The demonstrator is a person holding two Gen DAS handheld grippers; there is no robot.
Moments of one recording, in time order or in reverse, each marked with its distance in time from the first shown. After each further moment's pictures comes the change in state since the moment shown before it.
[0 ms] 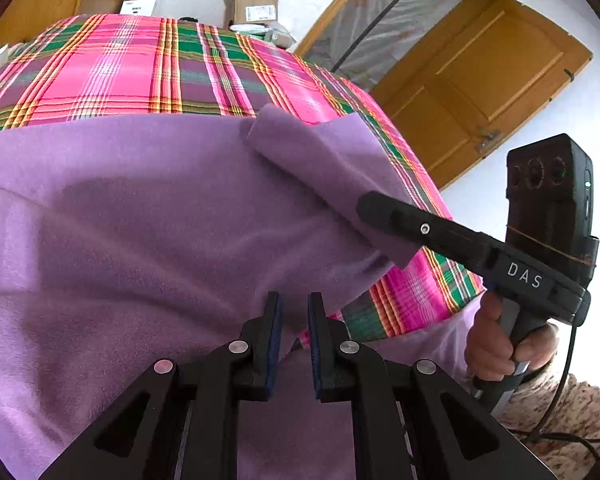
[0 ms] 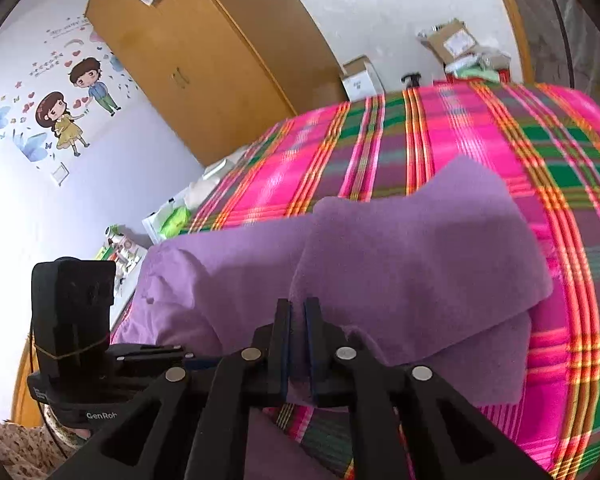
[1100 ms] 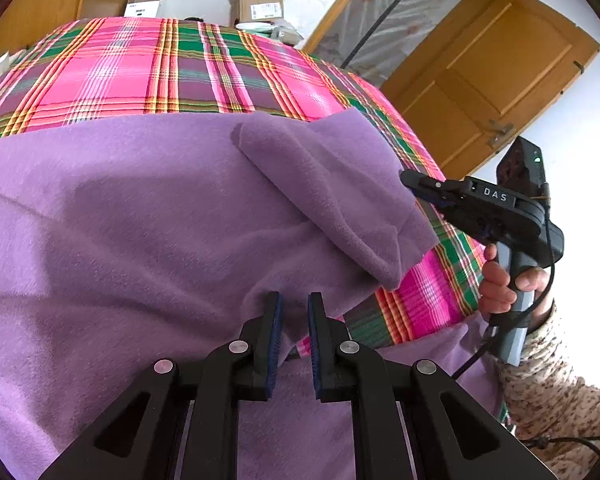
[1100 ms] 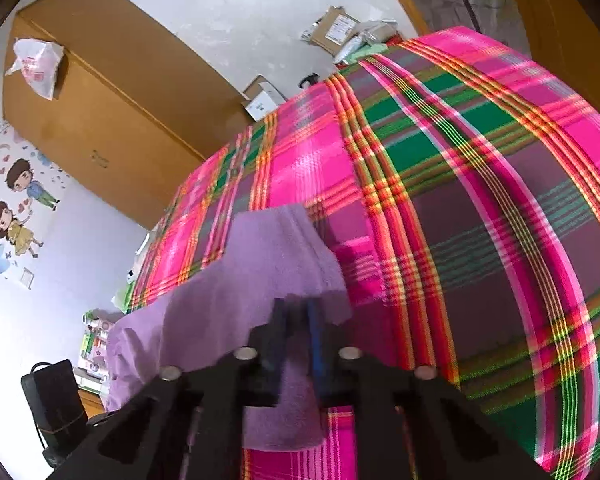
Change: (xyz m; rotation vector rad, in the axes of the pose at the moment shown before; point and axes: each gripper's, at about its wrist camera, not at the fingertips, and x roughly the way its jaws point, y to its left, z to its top) left arm 0.004 -0.010 -0.002 0.008 0.006 0.062; right arm -0.042 -0.121 0.020 0.315 -0.093 -0.104
